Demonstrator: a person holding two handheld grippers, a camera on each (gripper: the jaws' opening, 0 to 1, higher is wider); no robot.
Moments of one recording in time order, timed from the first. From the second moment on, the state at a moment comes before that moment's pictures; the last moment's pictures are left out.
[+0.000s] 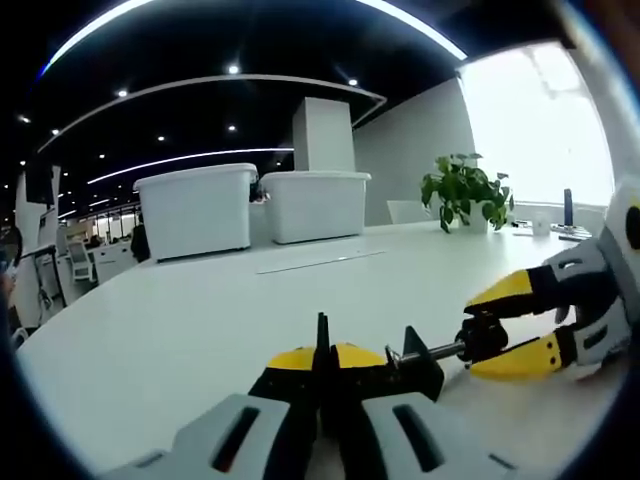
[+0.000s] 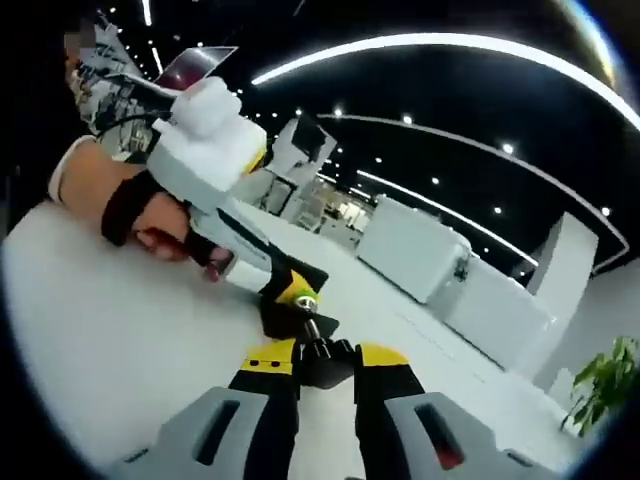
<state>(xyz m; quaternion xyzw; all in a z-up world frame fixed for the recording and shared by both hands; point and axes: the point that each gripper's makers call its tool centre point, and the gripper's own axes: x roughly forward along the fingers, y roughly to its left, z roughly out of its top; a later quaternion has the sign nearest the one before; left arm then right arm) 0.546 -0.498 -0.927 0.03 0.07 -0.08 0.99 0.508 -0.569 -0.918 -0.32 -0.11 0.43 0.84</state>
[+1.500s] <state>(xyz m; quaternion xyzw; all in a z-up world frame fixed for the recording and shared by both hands) 0.547 -0.499 -0.928 0.03 0.07 -0.08 0.99 0.536 -0.581 -0.930 0.15 0.20 0.45 0.86</state>
